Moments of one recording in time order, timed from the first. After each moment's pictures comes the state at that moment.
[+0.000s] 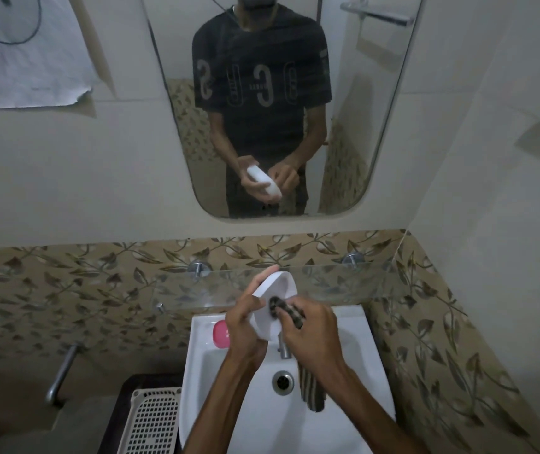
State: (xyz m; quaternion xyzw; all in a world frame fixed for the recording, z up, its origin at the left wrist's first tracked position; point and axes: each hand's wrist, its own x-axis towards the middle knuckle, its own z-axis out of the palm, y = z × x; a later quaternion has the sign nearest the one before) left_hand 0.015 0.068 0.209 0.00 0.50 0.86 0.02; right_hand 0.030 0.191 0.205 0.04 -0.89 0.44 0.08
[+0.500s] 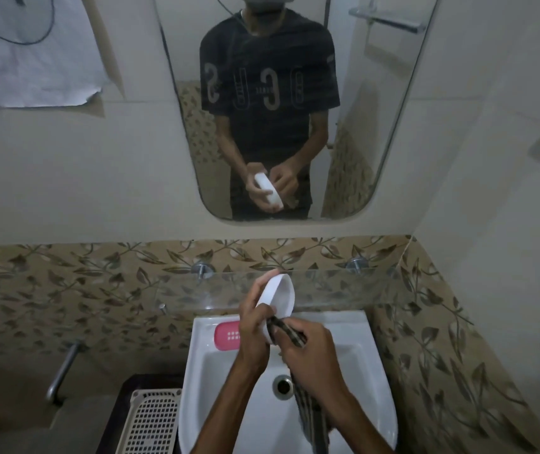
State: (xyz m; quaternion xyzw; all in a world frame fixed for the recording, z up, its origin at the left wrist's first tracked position) left_hand 0.012 0.070 0.195 0.01 0.64 0.76 -0.08; right_hand 0.048 0.181 0.193 0.00 -0.85 0.53 0.02
